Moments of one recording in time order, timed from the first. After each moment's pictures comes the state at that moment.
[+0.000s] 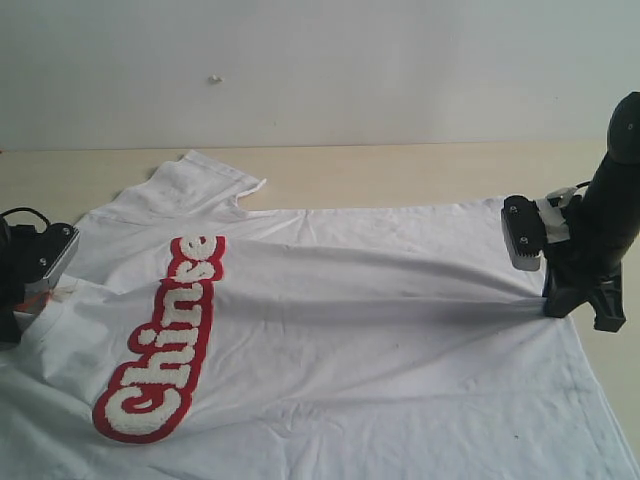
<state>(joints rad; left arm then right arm) 0.02 2.05 -1.23 0.00 0.88 1.72 -0.14 2.06 -1.23 0.11 0.83 -1.52</state>
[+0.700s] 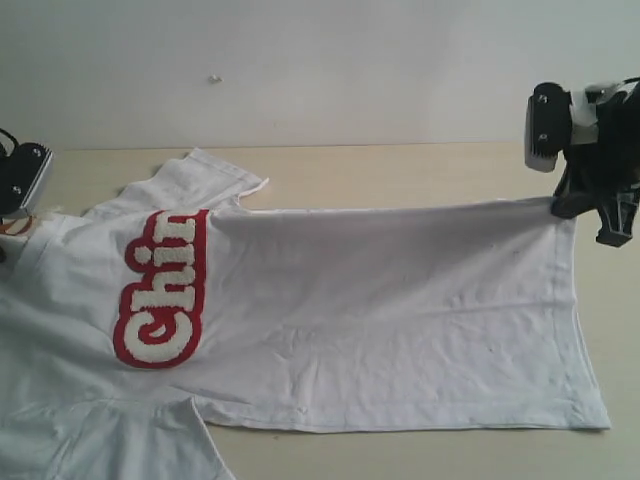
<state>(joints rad) 0.02 1.85 -1.26 0.01 0.84 1.67 -0.14 1.79 -1.26 0.17 0.79 -1.40</state>
